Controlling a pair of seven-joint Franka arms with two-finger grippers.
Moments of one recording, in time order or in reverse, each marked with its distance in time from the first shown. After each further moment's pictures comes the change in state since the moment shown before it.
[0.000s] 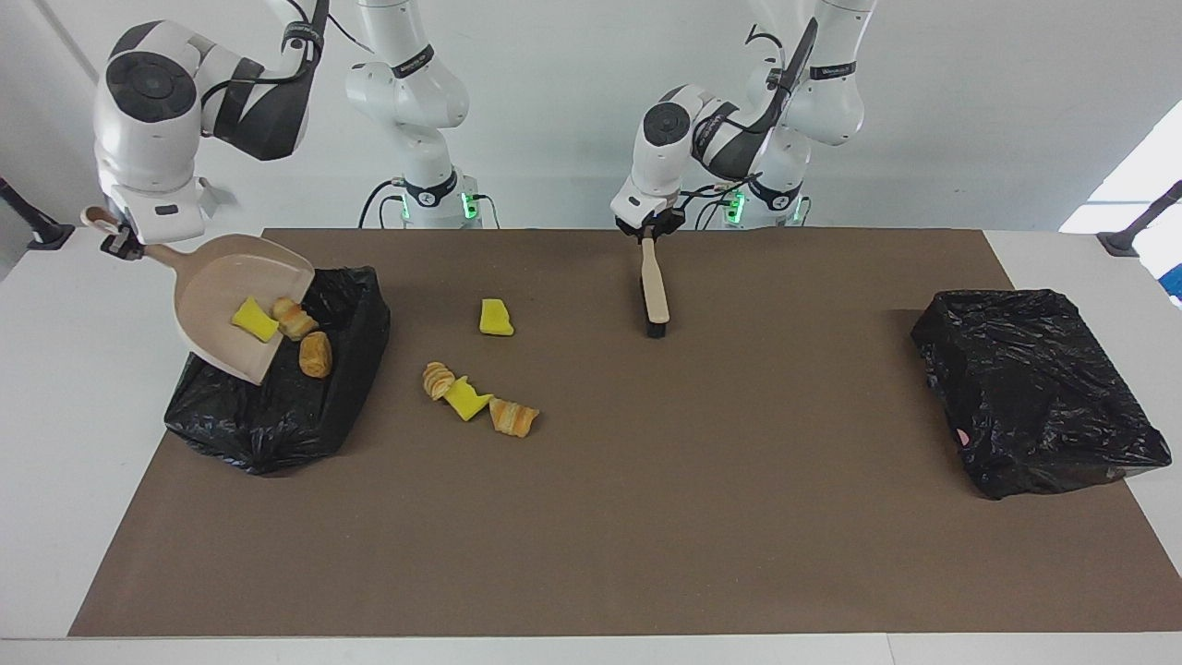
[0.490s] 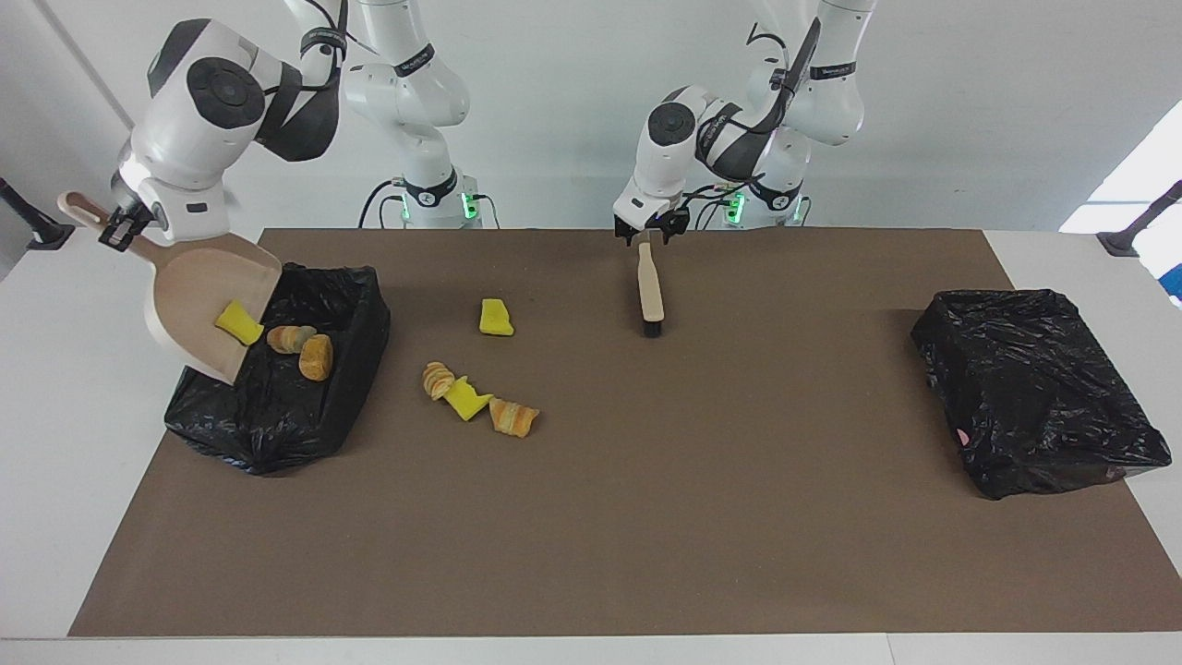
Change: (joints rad) left arm 0.028 0.000 0.011 0.019 0.000 0.015 -0.002; right arm 0.069 -0.012 0.006 -0.002 -0.184 0.011 0.023
